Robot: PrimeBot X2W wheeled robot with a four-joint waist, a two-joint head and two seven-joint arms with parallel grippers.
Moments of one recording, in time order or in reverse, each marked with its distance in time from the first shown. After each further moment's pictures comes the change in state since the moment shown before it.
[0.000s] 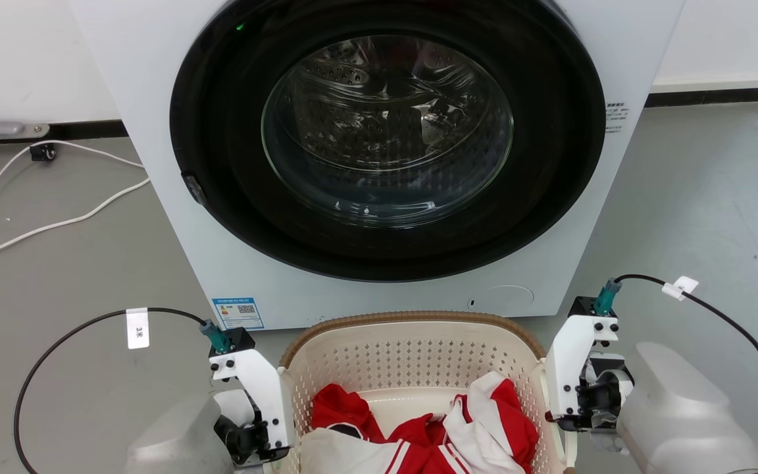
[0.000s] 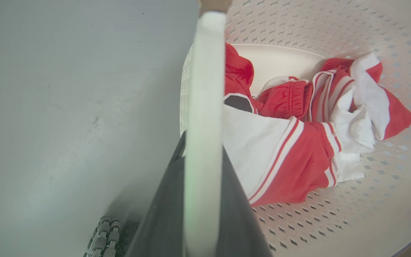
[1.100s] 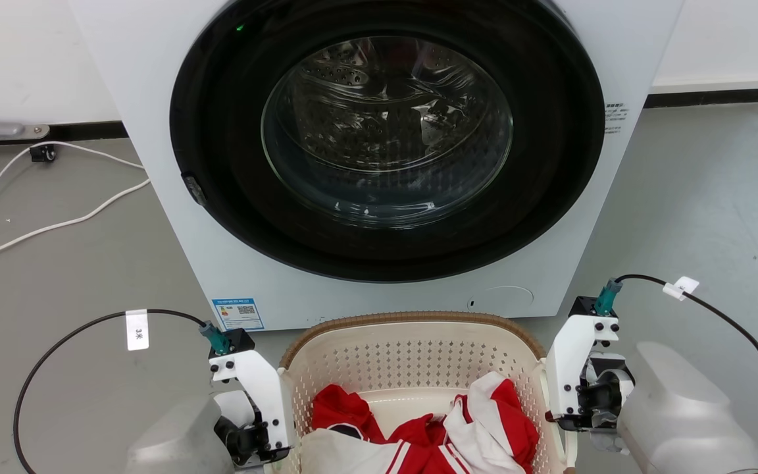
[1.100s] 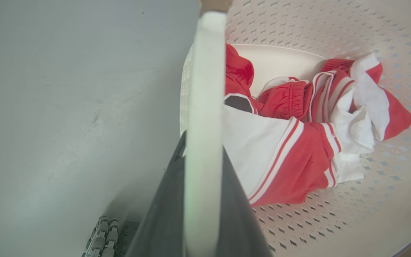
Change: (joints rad) left arm 0.000 -0.001 -0.011 0.005 -0.016 0.000 -0.005; right arm 0.000 0.000 -0.001 0.000 0.006 0.000 0.001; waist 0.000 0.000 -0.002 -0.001
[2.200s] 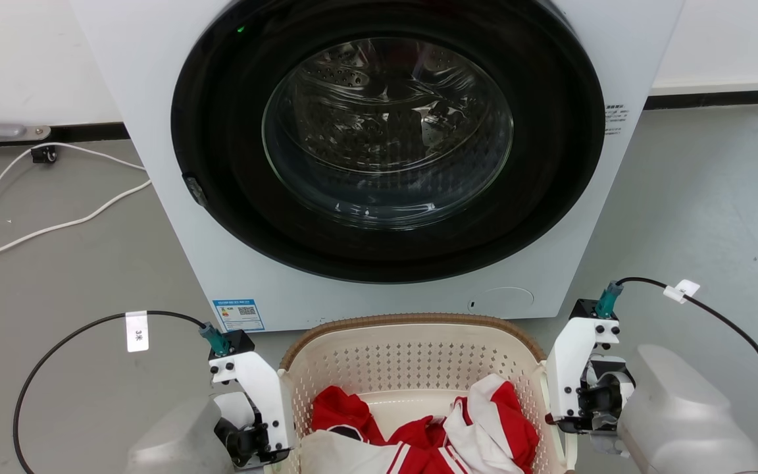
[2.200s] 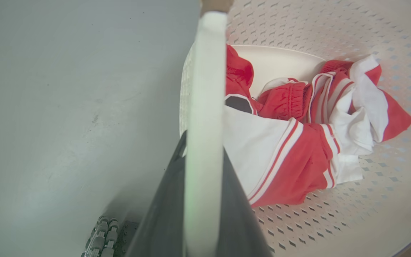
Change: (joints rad) left arm 0.001 -0.001 -0.011 0.004 -0.012 0.000 -0.005; right arm 0.006 0.000 -0.007 0.000 0.000 0.000 0.000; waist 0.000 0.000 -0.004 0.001
